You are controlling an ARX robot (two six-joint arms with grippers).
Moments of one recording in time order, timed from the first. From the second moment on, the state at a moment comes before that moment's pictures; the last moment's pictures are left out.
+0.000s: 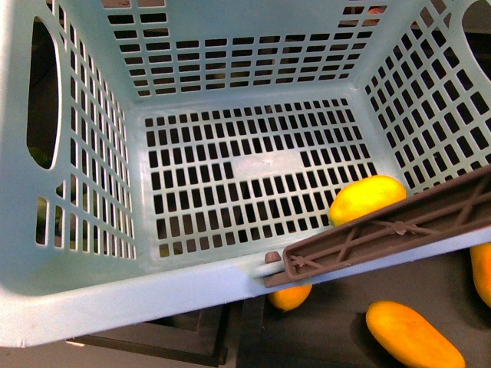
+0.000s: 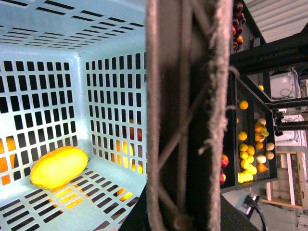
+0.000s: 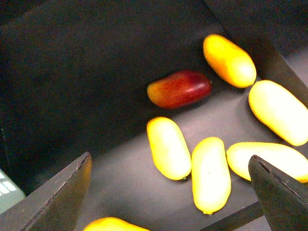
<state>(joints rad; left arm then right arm) -0.69 1.61 1.26 -0.13 0.15 -0.97 -0.32 1.18 0.28 0.25 0.09 0.28</state>
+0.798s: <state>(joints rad) -0.69 1.61 1.26 -0.13 0.15 -0.97 -0.34 2.19 0.56 0.56 0.08 0.10</state>
